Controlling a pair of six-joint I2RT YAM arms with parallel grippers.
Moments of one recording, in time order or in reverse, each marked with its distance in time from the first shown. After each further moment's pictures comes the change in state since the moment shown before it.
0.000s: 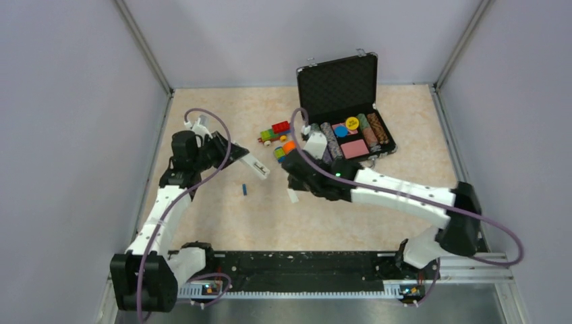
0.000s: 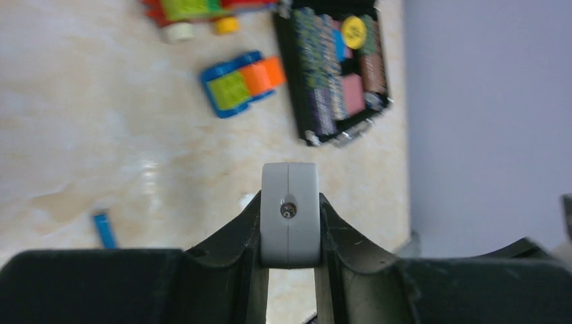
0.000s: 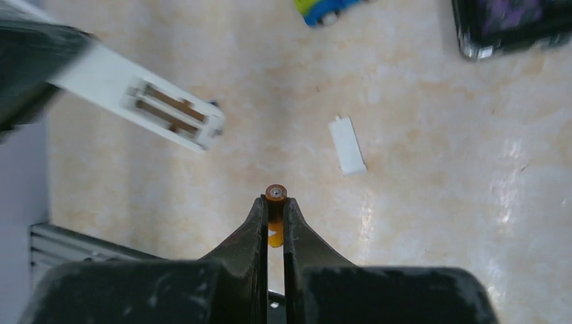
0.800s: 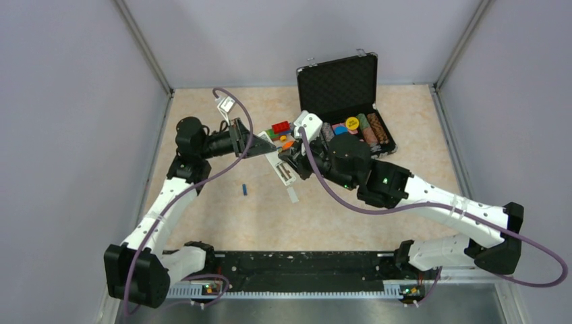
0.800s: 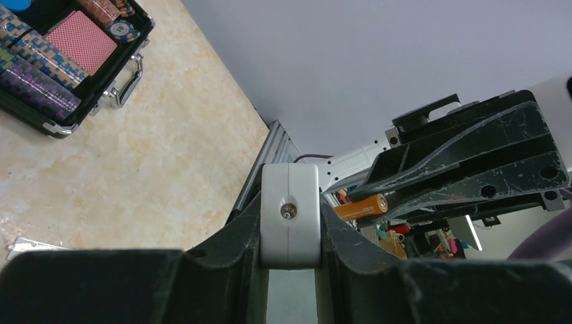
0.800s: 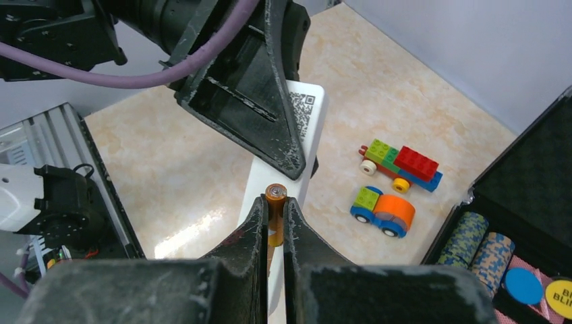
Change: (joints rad) left arm -0.181 0.076 0.121 0.458 0.594 -0.309; right arm 0.000 -0.365 -0.051 0.470 -0.286 -1.092
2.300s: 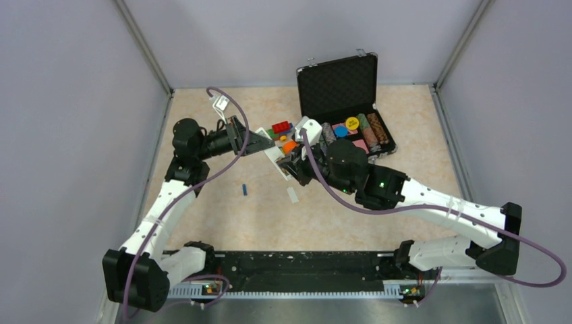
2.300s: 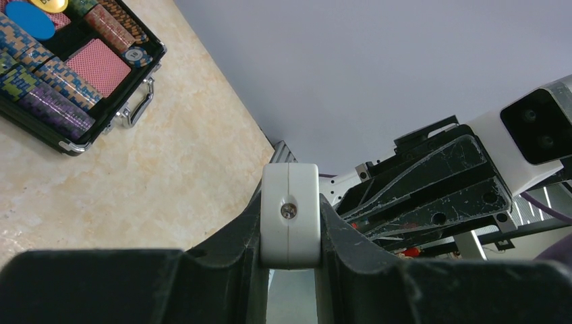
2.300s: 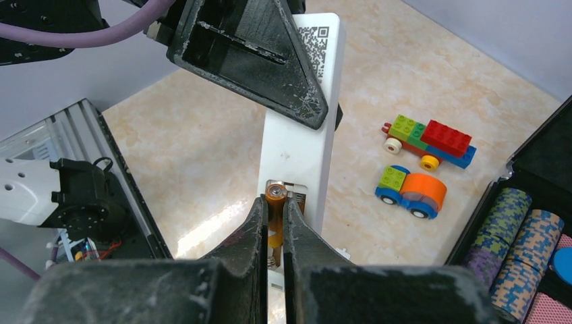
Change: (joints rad) left arm 0.000 -0.026 -0.002 0.031 -0.066 -0.027; right arm 0.001 -0.013 -0.077 0.039 -0.023 0.084
